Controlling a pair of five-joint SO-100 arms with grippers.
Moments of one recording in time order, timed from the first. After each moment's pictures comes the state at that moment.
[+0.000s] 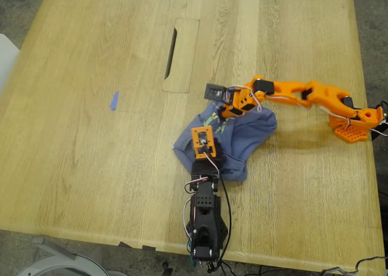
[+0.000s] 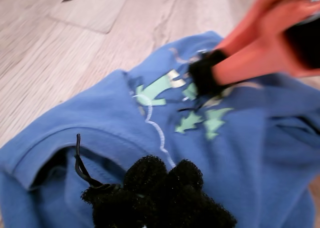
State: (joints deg) arm 0 -1.1 185.0 176.8 31.6 -98.4; arm 1 -9.5 33.1 -1.0 79.3 -83.4
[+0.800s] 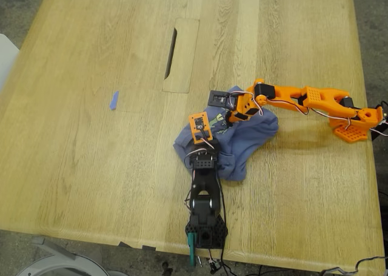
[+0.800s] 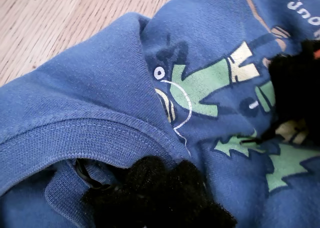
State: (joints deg) arm 0 -0.8 123.5 151.4 13.0 -100.2; arm 1 -13.0 28.4 -6.0 95.6 -80.6
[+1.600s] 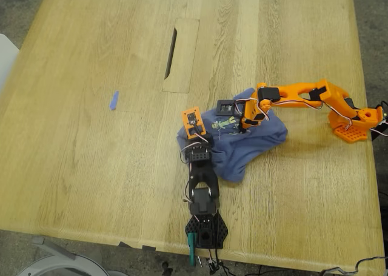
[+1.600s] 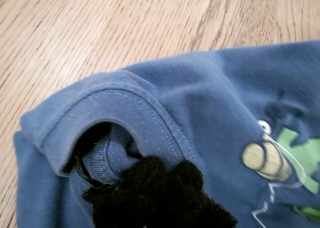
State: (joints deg) arm 0 -7.5 112.9 142.6 12.3 -99.7; arm 1 -17.1 53.3 35.8 96.0 -79.0
